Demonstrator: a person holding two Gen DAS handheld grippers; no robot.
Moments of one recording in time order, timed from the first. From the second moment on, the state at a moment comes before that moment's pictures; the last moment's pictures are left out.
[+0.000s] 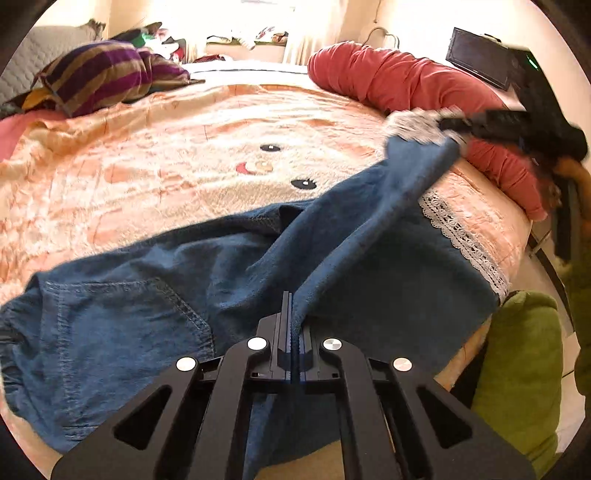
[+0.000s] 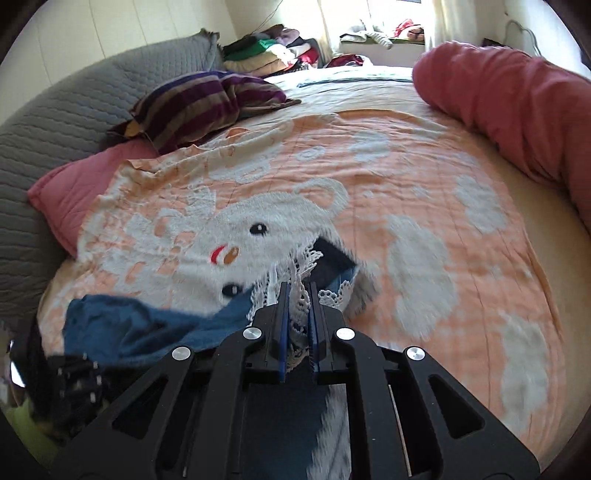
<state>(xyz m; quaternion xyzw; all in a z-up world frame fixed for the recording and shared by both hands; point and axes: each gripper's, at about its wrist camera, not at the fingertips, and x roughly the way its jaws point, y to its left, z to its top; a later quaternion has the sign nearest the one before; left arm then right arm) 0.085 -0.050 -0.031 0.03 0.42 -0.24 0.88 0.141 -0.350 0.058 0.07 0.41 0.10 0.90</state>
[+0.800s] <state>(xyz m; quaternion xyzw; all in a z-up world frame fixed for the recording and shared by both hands) 0.048 -0.076 -0.040 0.12 0.41 -0.28 0.86 0.000 -0.395 -0.017 0.16 0.47 0.07 0.86</state>
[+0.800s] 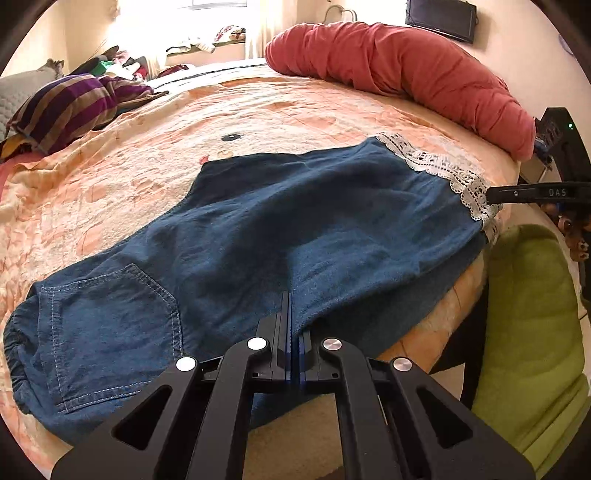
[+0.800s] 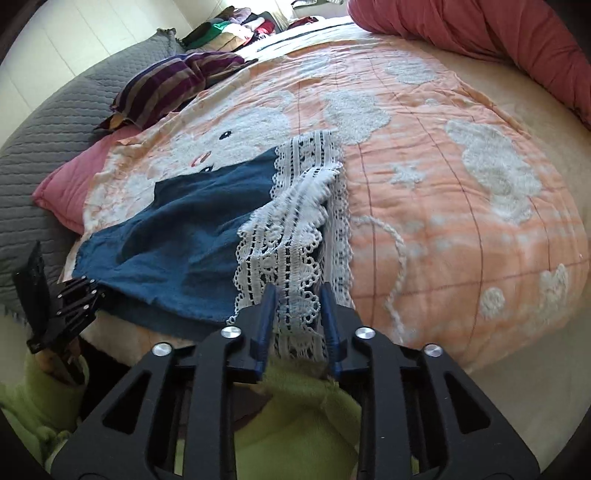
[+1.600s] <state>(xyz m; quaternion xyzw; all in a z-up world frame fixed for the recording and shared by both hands) 0.031 -0.080 -0.046 0.16 0.42 -0.29 0.84 -0.022 -0.407 -0.004 0.08 0.49 0.03 0.87</state>
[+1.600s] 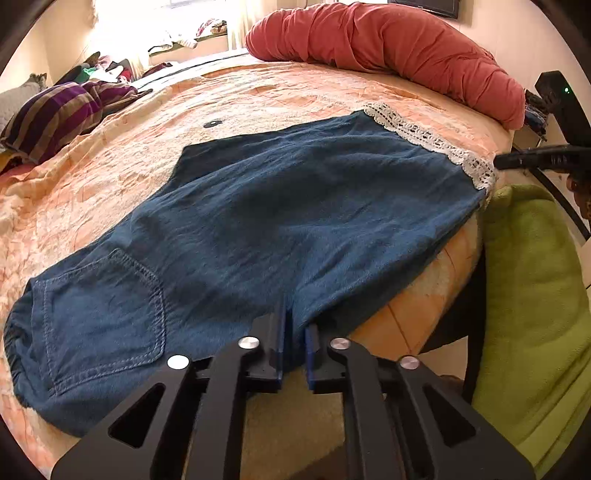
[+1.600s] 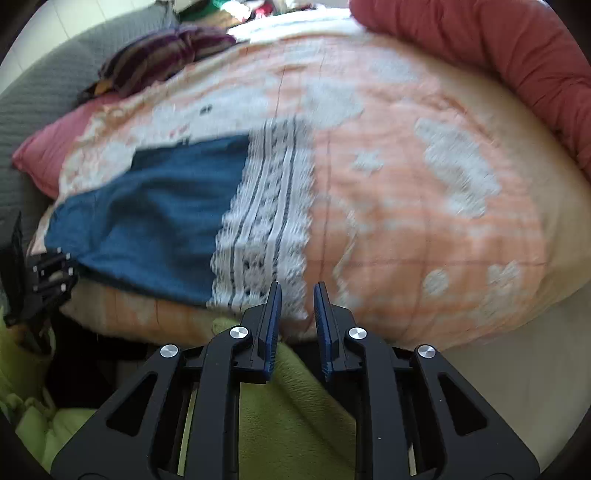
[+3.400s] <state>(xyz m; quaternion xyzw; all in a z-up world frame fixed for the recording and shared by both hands) 0.209 -0.112 -0.022 0.12 0.43 -0.24 0.86 0.159 -0.416 -0.015 0.09 0.42 0.12 0.90</state>
